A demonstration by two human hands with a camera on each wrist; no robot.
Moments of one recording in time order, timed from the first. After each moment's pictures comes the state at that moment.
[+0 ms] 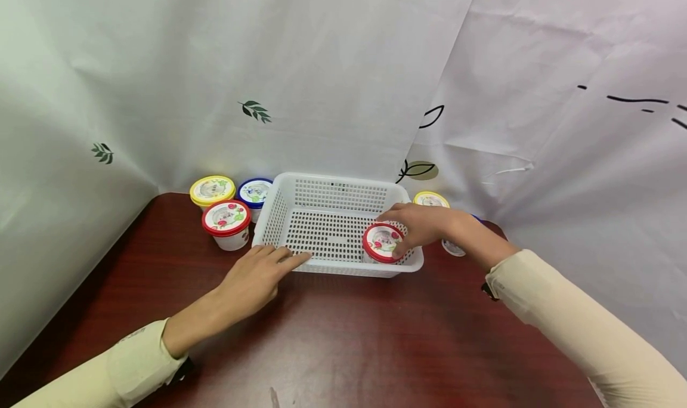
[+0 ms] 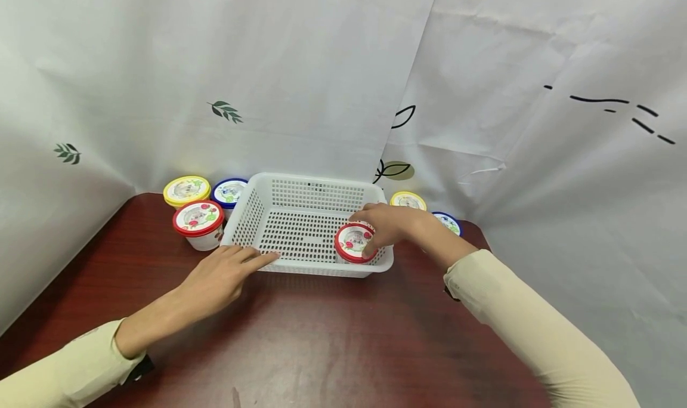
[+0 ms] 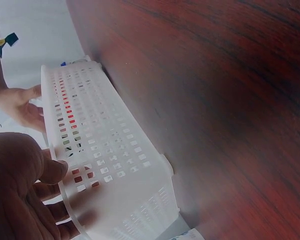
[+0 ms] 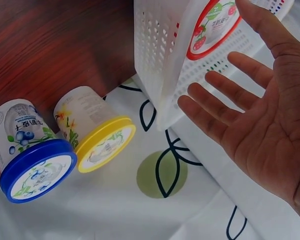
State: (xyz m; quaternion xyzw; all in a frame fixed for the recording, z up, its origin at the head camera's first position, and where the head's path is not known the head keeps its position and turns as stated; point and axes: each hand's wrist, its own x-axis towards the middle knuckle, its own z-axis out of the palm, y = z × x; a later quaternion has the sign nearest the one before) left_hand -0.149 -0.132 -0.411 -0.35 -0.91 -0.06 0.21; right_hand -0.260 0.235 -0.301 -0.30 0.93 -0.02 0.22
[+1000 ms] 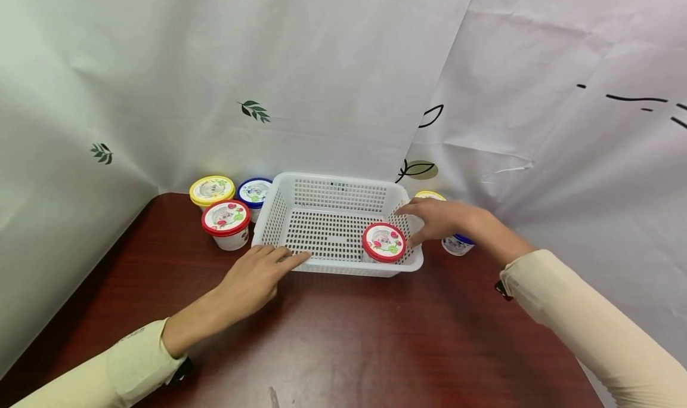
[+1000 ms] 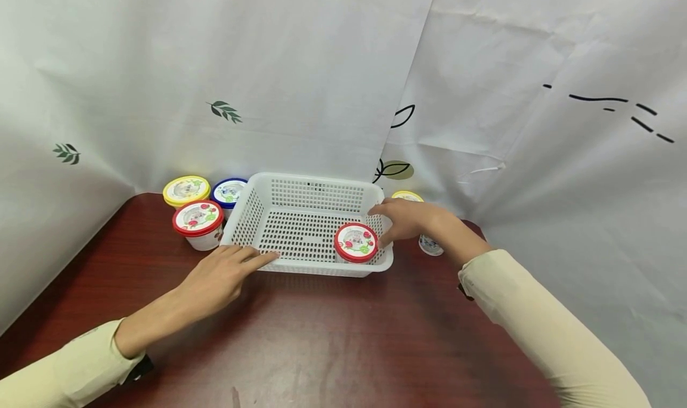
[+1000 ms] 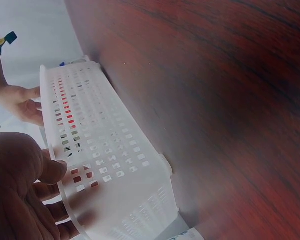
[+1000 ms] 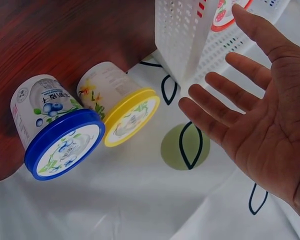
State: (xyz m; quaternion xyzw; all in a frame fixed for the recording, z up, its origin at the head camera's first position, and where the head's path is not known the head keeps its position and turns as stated) left_hand -0.150 -0.132 -0.412 -0.35 -0.91 -0.06 0.22; right_hand -0.266 0.267 -0.294 -0.28 0.94 -0.01 0.18
